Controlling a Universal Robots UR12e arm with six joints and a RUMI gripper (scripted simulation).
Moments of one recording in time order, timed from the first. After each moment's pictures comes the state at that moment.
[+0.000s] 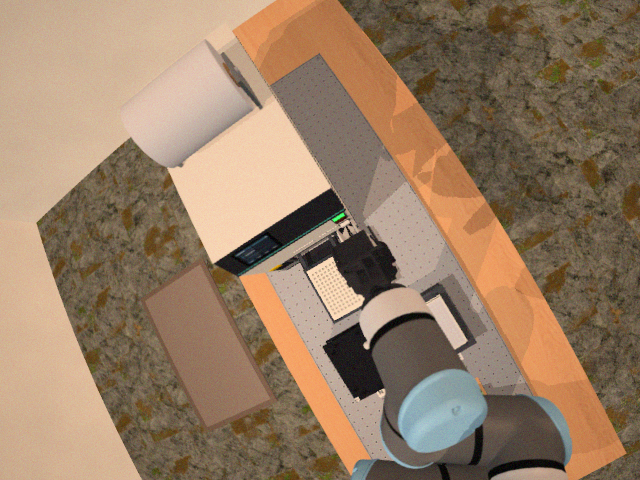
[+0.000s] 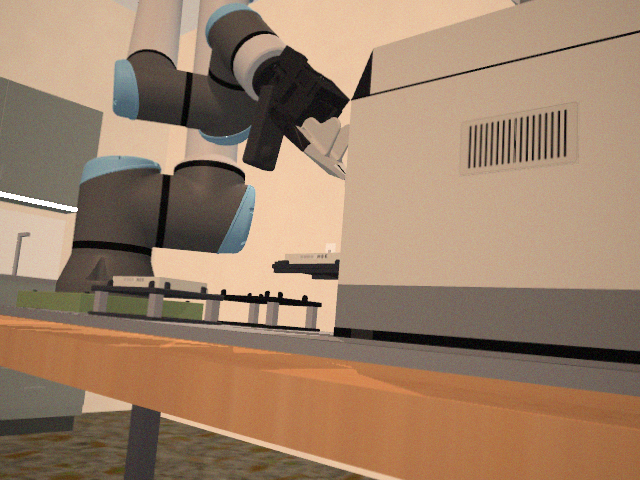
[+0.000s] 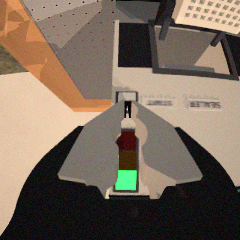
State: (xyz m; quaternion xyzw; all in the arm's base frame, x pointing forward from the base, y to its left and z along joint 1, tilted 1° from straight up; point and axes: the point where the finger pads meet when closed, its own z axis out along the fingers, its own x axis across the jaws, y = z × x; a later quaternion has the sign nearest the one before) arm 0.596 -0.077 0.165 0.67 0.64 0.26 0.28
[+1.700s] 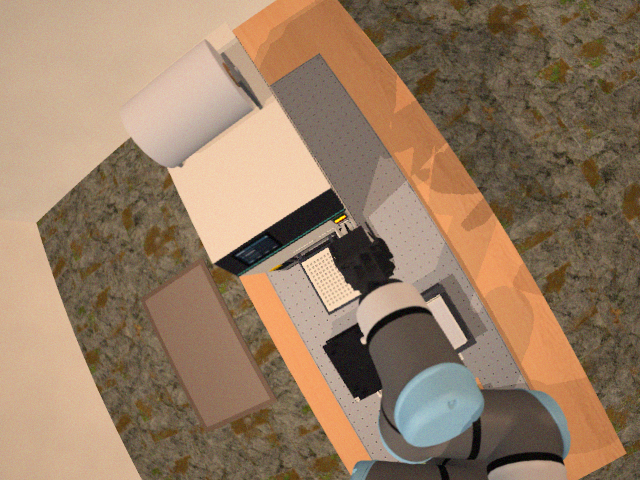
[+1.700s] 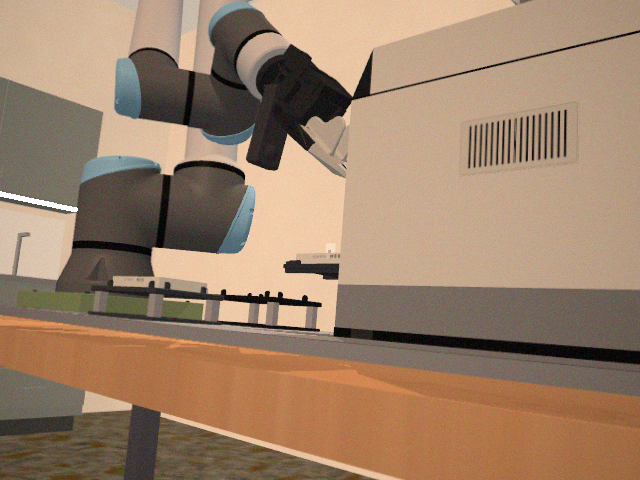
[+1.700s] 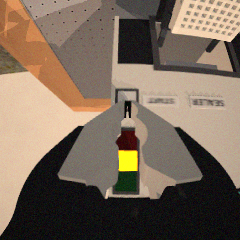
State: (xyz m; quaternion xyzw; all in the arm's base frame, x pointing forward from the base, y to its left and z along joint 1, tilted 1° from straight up) arm 0.603 -0.077 0.165 0.67 0.64 0.26 0.28
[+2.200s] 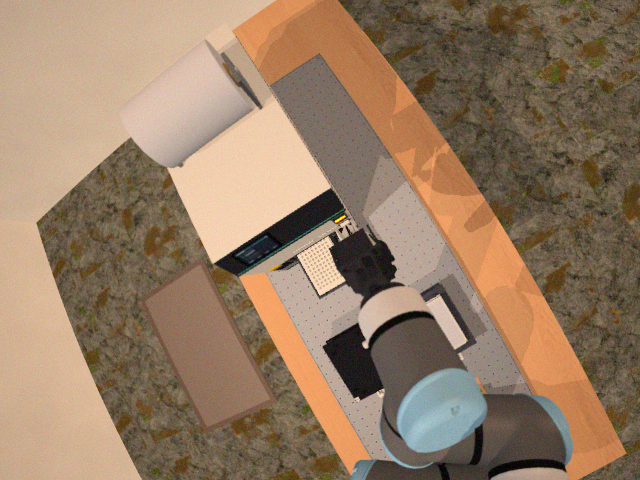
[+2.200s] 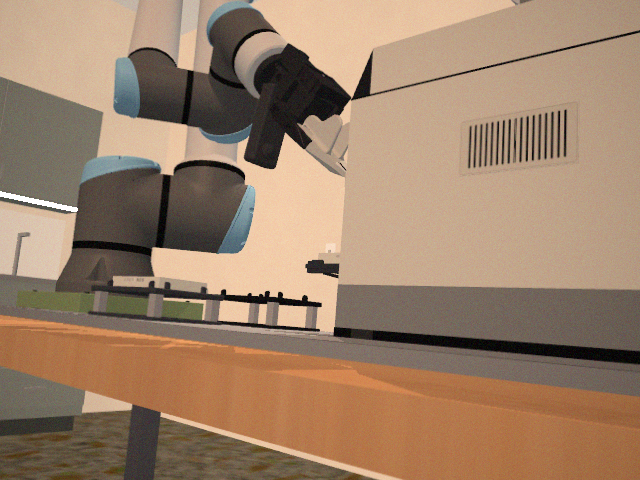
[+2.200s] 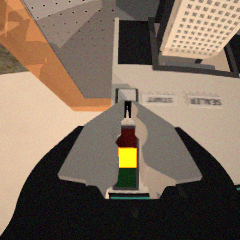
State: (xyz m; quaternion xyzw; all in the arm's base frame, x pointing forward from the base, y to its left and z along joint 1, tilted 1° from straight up) arm 0.598 -0.077 0.168 0.67 0.64 0.26 0.28
